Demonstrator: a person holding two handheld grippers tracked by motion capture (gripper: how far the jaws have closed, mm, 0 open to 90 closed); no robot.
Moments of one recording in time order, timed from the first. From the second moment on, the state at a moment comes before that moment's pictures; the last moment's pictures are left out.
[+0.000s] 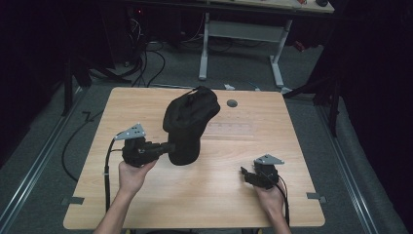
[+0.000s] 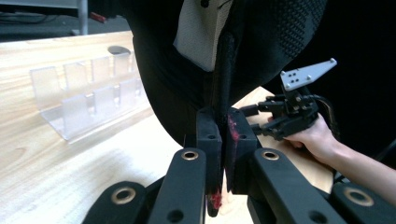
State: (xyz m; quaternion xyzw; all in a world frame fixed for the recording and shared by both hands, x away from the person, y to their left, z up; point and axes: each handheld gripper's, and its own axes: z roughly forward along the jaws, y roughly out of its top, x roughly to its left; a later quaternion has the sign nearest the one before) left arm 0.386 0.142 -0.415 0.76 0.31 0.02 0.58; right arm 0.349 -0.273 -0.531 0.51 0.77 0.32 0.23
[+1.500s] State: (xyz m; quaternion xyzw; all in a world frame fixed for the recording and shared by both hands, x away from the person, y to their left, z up) left arm 0.459 0.118 -0.398 0.74 0.34 0.15 0.55; right arm 0.349 -0.272 -0.531 0.51 0.77 0.32 0.23
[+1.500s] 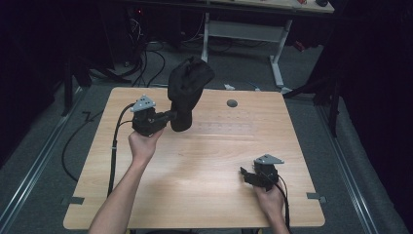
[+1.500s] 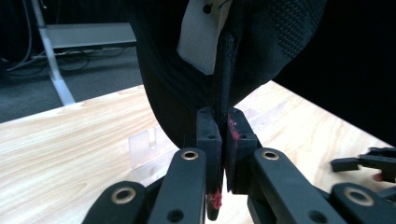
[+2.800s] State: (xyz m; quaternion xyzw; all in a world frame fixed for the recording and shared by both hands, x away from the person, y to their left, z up) left arm 0.479 0.116 -0.440 0.74 0.38 0.13 0.55; right arm 0.348 -0.272 -0.531 0.51 0.77 0.32 0.23
